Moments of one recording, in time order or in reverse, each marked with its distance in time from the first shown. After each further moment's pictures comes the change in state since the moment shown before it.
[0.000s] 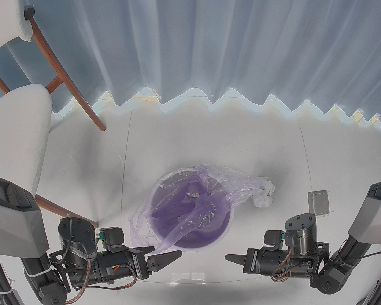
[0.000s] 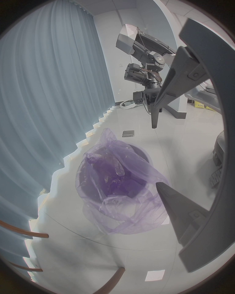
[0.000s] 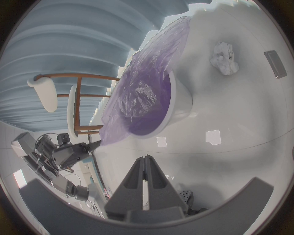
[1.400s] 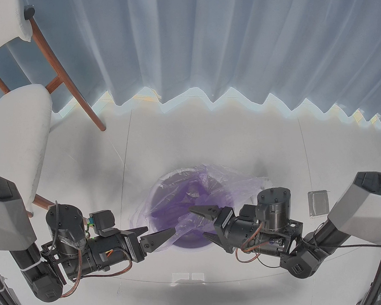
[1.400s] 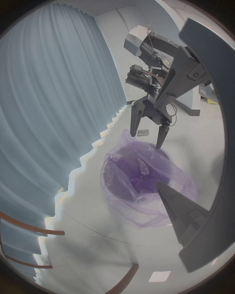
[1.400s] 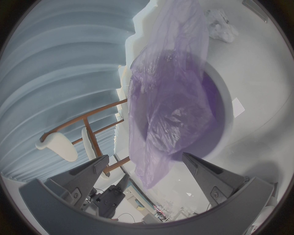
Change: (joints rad) left arm 0.036 -0.077 -0.041 0.000 0.057 0.000; right arm 0.064 0.092 -0.347 0.035 -0.034 0.542
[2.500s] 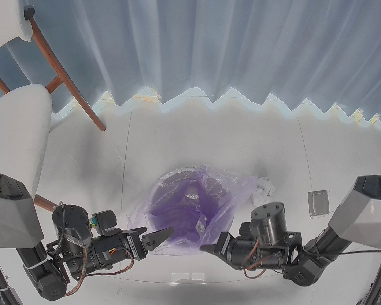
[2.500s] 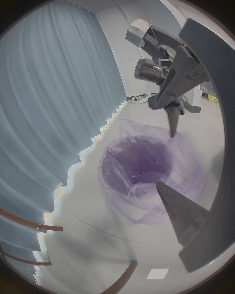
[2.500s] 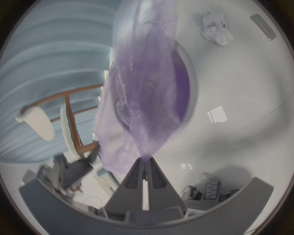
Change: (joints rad) left arm 0.016 0.050 -0.019 -0.001 0.021 0.001; right arm 0.023 -0.010 0.049 0.175 -0.014 -0.191
